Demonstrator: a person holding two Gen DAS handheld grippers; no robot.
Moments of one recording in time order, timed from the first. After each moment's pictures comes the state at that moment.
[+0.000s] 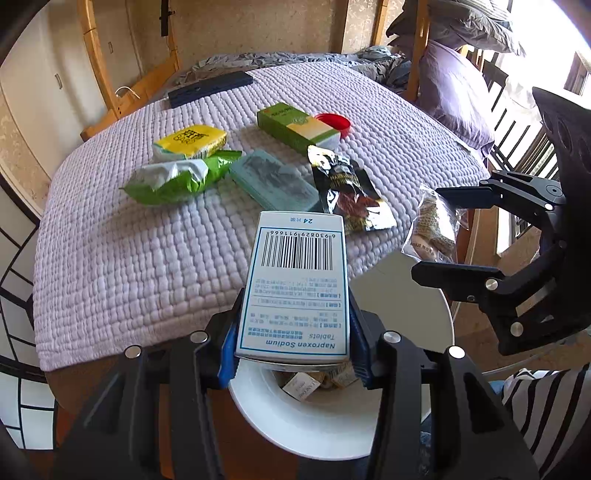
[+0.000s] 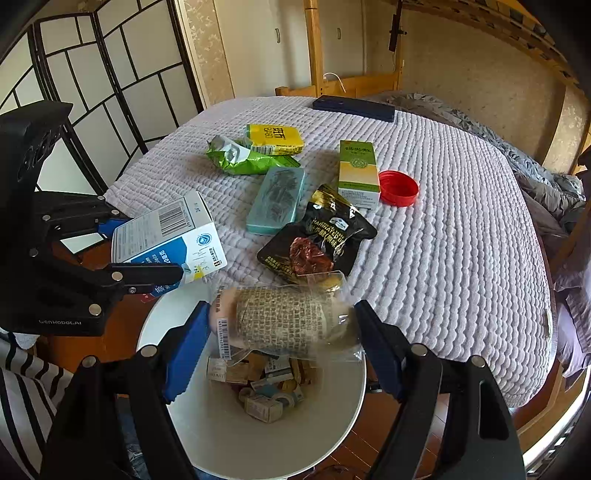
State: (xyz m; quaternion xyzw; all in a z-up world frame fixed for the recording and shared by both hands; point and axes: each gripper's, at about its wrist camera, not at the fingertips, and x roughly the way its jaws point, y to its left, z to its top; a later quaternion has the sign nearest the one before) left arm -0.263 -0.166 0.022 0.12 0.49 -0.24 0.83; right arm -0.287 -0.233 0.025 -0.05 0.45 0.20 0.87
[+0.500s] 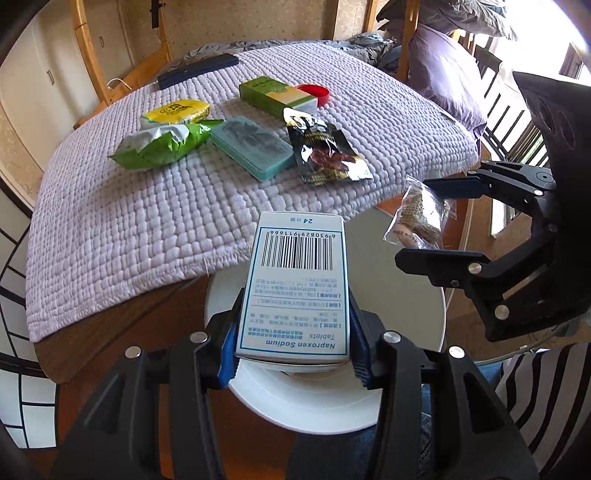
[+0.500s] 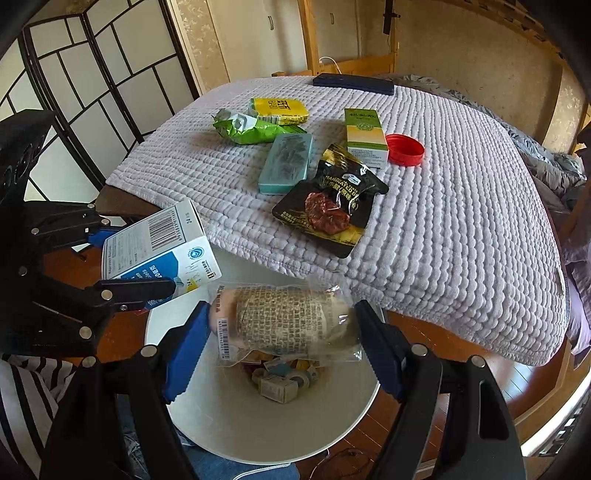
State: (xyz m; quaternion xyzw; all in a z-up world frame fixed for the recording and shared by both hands) left arm -0.294 -0.165 0.010 0.13 0.51 -0.25 0.81; right arm -0.306 -0.230 0.008 -0.03 0.48 0.19 0.85
